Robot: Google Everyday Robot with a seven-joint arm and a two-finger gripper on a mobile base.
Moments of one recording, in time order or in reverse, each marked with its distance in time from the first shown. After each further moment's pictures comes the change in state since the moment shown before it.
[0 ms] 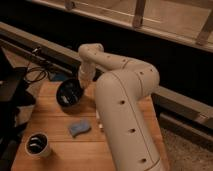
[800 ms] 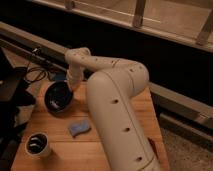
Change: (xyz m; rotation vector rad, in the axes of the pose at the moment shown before) arm 0.013 0.044 0.027 -0.009 -0.003 -0.097
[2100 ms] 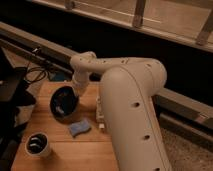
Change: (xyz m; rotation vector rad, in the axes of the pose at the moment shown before) arm 0.040 -0.005 -0.012 0.023 0.000 0.018
